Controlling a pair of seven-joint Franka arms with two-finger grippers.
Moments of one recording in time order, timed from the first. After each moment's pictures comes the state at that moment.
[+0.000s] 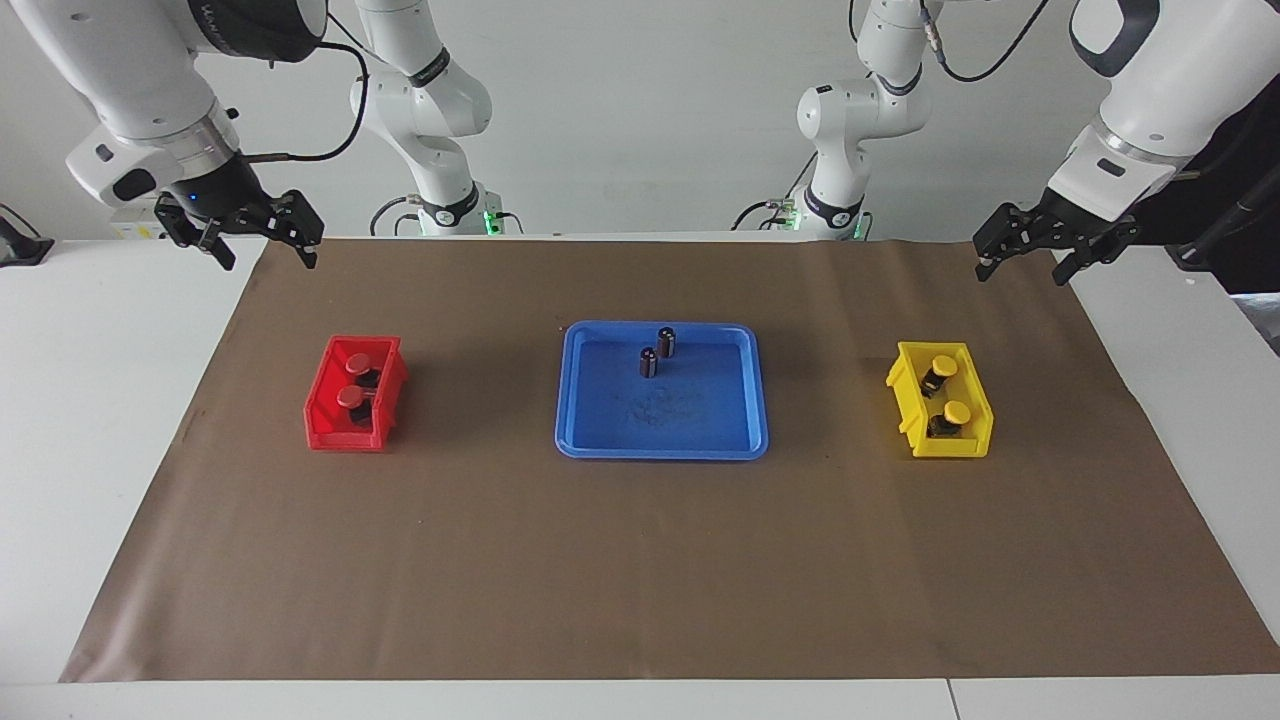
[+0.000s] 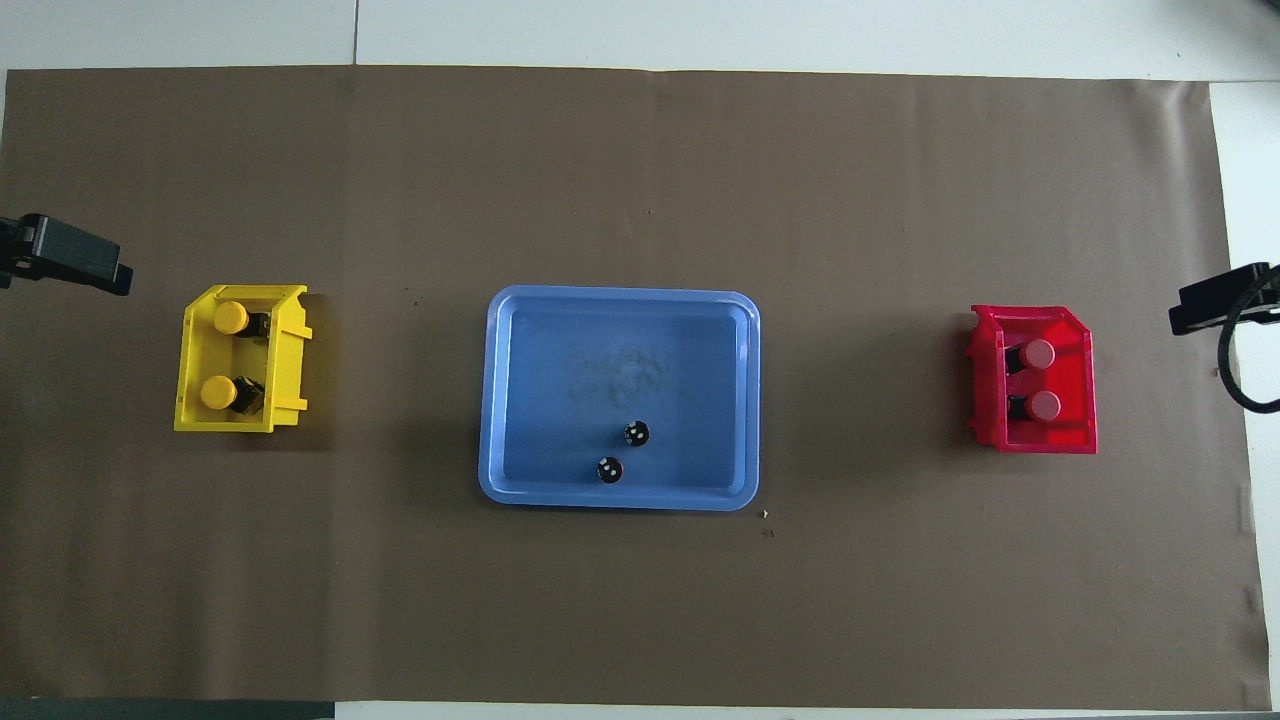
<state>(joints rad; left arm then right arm) 0.04 0.07 -0.13 -1.42 0.00 1.45 0.07 -0.08 -0.01 0.00 -1.56 -0.04 1.48 -0.11</state>
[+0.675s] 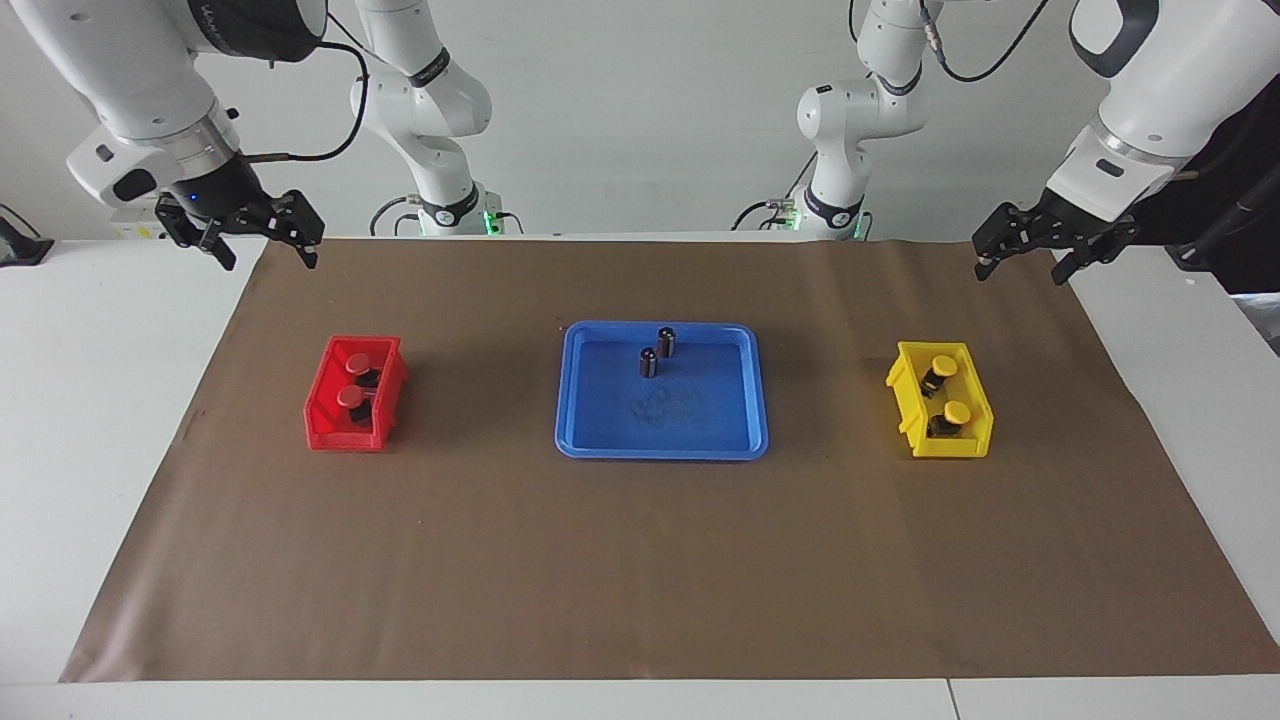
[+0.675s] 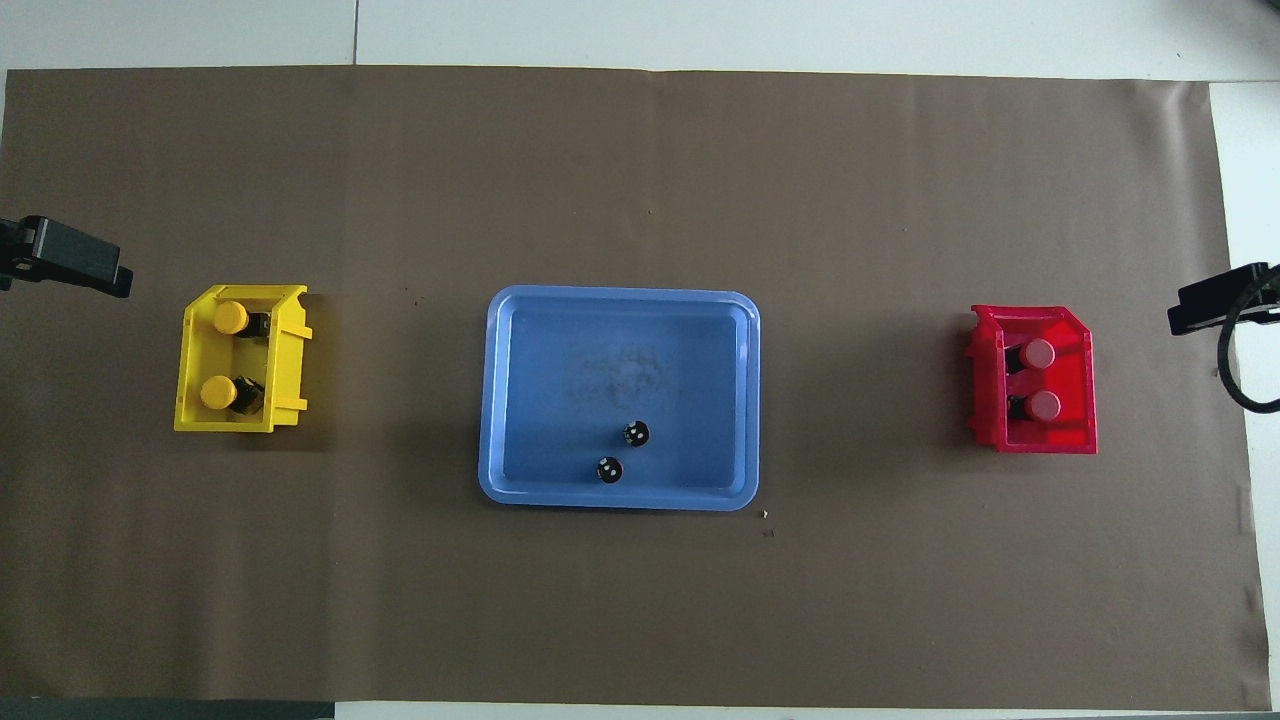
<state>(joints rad) 0.04 0.07 -0.13 -1.42 0.00 1.44 0.07 -0.08 -0.01 0.00 -1.56 -0.03 1.48 -0.11</state>
